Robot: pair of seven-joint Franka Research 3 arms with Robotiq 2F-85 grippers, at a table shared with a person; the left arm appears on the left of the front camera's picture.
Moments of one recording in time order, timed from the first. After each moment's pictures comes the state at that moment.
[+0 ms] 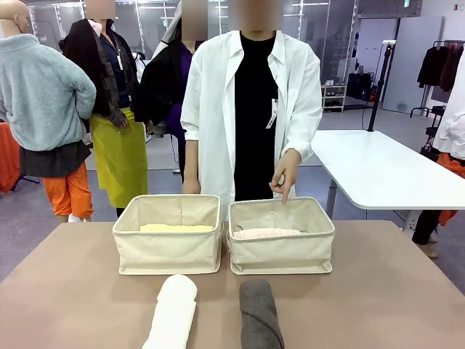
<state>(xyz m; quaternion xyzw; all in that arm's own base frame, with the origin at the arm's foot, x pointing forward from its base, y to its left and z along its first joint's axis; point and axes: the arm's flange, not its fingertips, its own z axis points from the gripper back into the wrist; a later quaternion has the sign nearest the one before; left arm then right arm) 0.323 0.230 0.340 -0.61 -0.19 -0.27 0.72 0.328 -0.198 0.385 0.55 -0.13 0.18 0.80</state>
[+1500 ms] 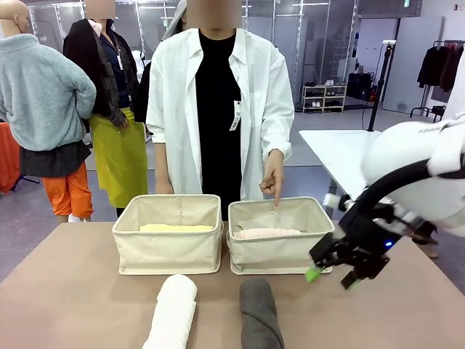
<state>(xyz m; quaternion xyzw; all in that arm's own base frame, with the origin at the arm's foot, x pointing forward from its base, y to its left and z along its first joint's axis) 0.322 0.231 0.340 -0.61 -0.19 -0.26 0.72 0.333 0.159 0.412 0.22 -0.03 0.10 0.97</state>
